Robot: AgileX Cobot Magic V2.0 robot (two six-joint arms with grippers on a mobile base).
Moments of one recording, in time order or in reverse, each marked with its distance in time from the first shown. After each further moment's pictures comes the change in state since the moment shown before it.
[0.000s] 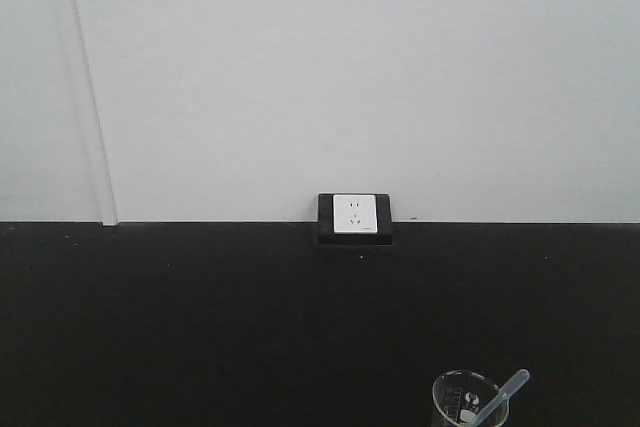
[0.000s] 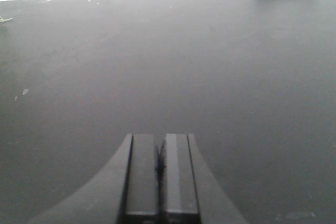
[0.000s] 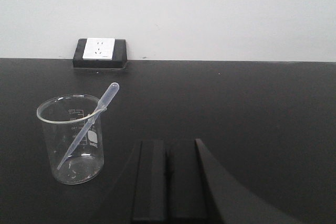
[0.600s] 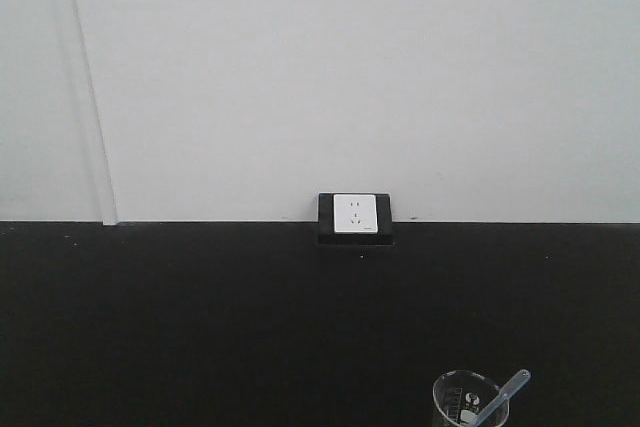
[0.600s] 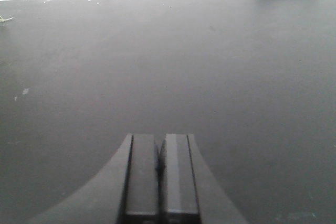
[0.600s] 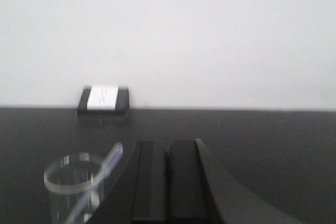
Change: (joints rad) left arm 0.000 0.000 0.000 0.000 0.000 0.000; right arm 0.000 0.052 -0.126 0.001 -0.090 0.000
